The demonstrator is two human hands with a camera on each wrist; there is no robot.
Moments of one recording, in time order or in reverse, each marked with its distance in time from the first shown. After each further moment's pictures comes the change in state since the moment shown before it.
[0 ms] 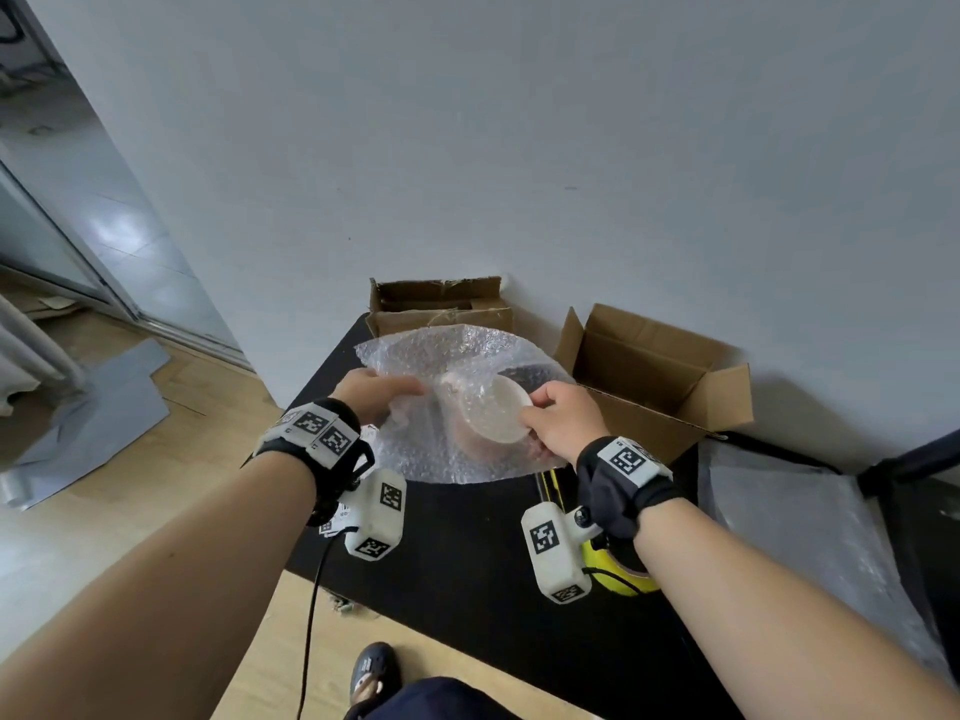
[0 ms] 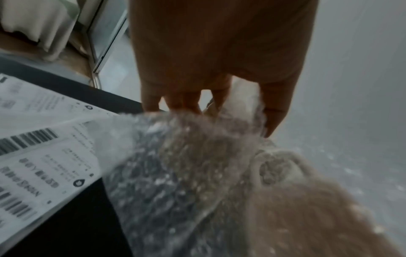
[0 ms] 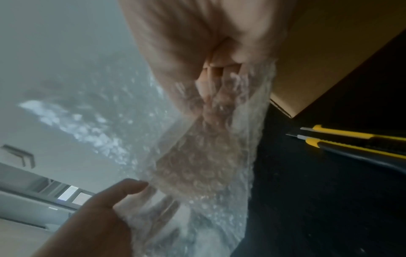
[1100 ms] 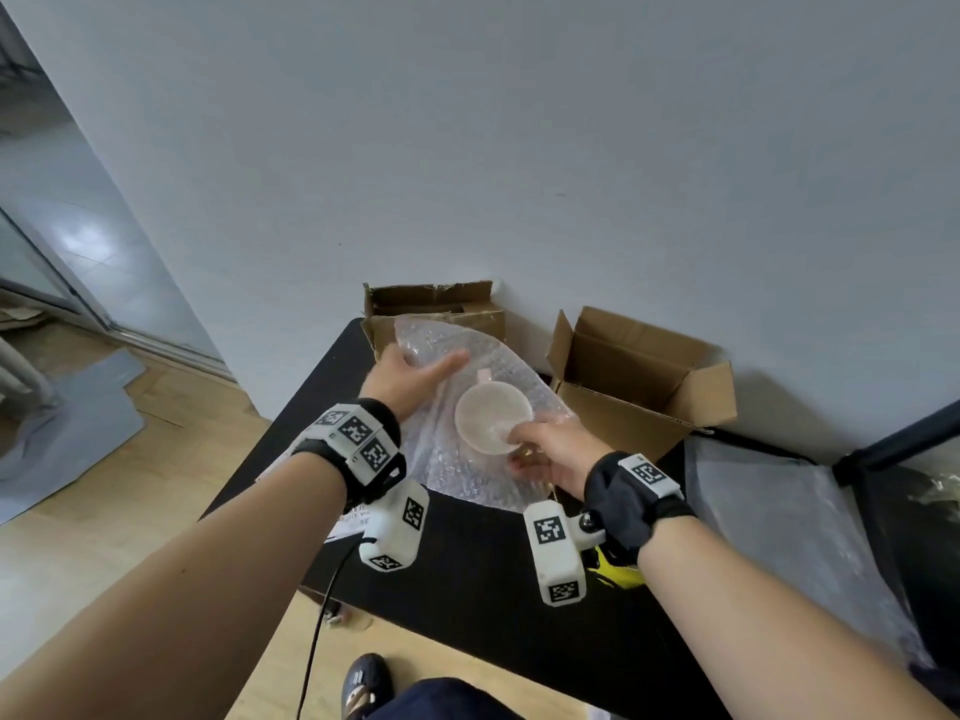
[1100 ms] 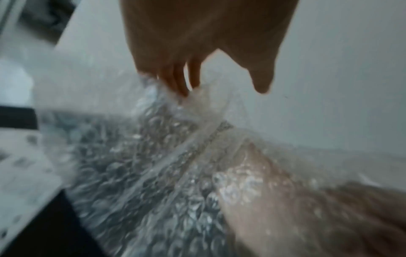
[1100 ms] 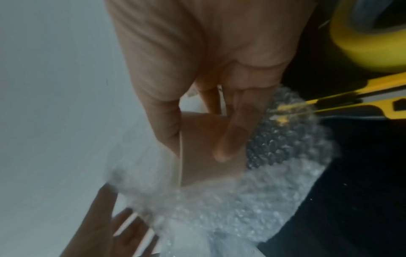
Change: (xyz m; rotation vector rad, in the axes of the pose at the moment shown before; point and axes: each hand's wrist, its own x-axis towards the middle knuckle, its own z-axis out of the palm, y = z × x) left_hand -0.022 0.022 0.026 0.166 0.092 0.366; right_hand -0.024 0.001 0.002 0.515 -0.239 0.252
